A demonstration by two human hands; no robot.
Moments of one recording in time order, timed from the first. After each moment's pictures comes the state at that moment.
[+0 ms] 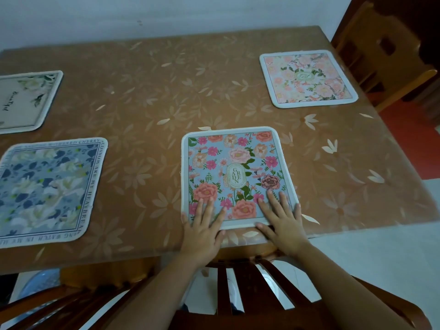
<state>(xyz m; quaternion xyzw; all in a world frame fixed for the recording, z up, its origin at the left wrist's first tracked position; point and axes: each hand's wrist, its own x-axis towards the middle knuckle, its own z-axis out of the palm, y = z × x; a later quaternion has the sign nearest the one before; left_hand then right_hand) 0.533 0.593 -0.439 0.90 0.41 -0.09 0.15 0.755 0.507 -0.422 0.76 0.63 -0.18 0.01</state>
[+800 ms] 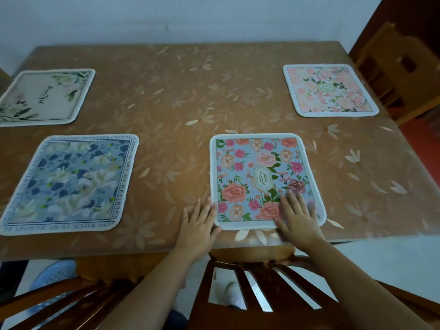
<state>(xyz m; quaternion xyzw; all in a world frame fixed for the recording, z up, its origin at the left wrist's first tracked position) 0.464 0.626 -0.421 0.88 0.43 -0.10 0.19 0.720 0.534 -0.405 0.79 0.58 -0.17 0.09</state>
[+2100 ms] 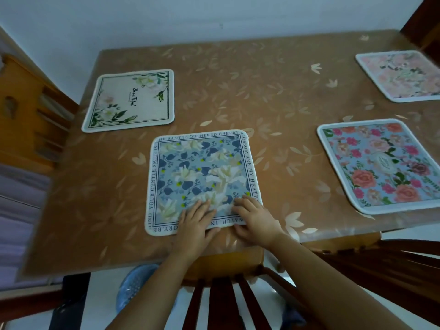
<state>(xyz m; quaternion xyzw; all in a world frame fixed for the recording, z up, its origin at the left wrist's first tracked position) 0.116 0.763 -0.427 0.89 0.41 0.06 0.19 0.302 0.700 -0.404 0.65 0.73 -0.14 -0.17</state>
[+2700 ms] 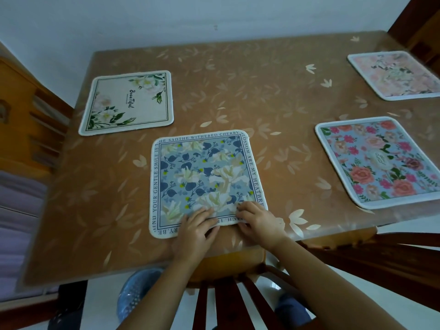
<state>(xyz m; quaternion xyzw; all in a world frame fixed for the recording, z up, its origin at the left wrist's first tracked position) 0.107 0.759 -0.422 0.87 0.38 0.24 0.19 0.287 0.694 -0.395 0.67 0.70 -0.11 -0.24</state>
